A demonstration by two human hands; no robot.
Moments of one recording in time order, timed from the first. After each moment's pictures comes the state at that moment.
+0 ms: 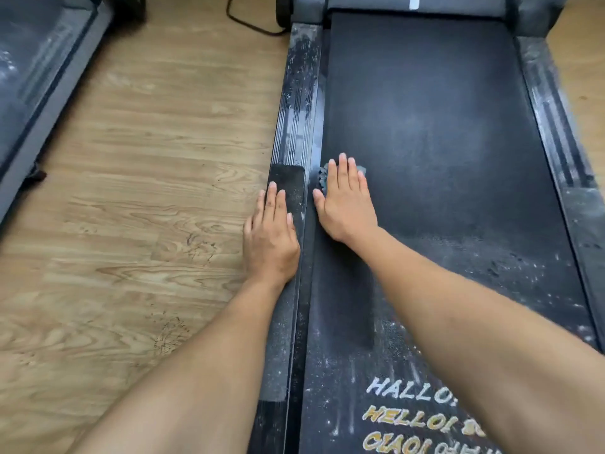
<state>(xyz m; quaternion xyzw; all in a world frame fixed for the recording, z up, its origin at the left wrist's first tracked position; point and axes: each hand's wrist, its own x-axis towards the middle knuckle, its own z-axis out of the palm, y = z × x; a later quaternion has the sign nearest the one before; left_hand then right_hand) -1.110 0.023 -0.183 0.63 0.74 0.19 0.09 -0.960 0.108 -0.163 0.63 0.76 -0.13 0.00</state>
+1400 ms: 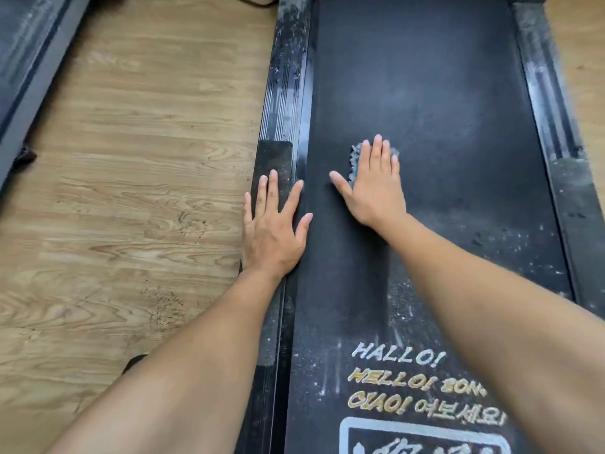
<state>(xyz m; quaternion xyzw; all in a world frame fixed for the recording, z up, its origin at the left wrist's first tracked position) -1.088 -0.009 -0.174 0.69 0.72 0.12 0.01 -0.893 0.095 -0.159 0.68 0.73 -0.11 0.01</state>
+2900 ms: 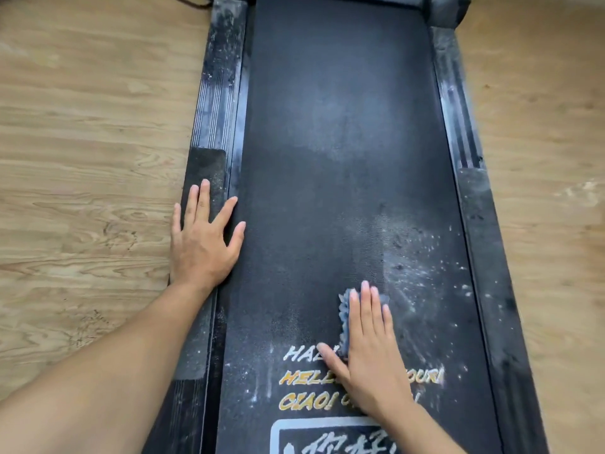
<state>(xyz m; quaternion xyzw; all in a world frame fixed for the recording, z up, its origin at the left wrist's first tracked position) -1.085 -0.013 -0.165 0.67 0.73 0.14 0.01 -0.782 -0.169 -0.145 0.65 0.74 -0.16 0.06</state>
